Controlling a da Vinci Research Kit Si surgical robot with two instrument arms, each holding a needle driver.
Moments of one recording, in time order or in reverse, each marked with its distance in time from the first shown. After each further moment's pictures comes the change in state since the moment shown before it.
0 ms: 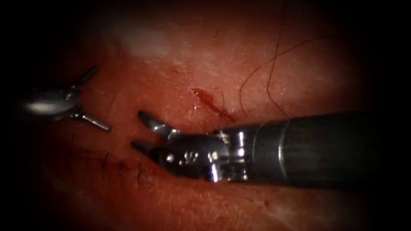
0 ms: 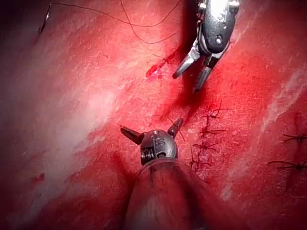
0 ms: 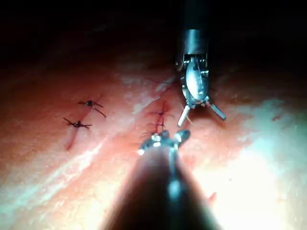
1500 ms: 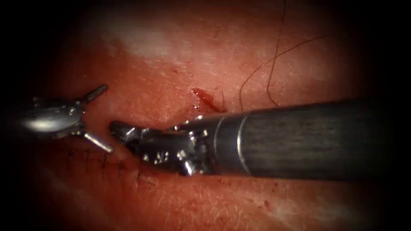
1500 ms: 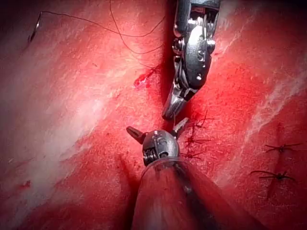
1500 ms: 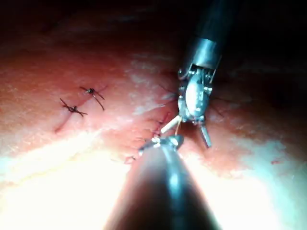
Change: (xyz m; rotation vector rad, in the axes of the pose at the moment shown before) right arm 0.000 -0.001 0.002 0.041 0.108 -0.275; left arm 0.001 0.003 -0.001 -0.125 0.015 -0.095
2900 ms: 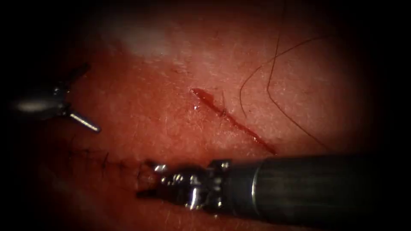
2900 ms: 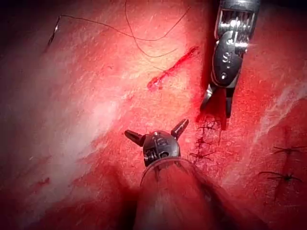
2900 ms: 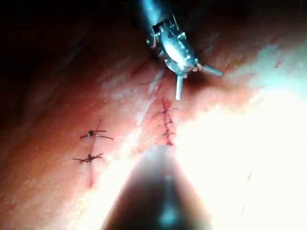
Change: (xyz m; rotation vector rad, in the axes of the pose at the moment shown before) right arm 0.000 -0.003 -0.004 0.231 -0.229 0.803; left arm 0.002 -0.002 -0.001 0.084 -0.023 -0.024
